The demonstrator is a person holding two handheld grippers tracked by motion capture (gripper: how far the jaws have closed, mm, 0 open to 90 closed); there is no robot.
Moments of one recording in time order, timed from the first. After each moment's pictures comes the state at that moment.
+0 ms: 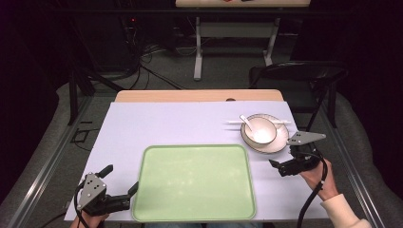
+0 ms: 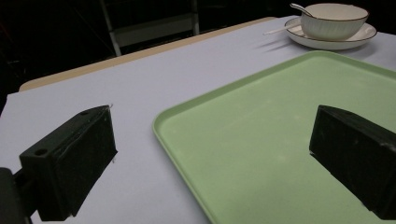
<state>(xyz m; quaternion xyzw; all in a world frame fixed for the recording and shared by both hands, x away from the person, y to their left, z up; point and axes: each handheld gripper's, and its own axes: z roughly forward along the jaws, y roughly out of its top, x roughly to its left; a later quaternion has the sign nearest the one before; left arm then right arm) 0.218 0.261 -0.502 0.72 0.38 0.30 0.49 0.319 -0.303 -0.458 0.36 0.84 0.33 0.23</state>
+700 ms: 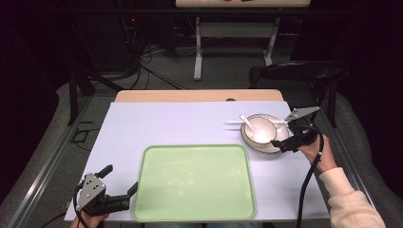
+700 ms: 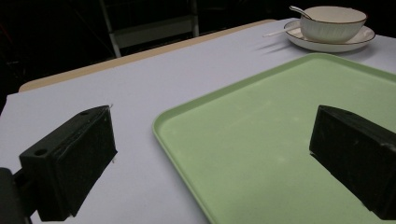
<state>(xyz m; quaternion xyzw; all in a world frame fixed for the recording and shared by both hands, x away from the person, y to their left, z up) 0.218 0.261 -0.503 0.72 0.38 0.30 0.49 0.390 -0.316 -0.445 0.37 0.86 0.30 0.20</state>
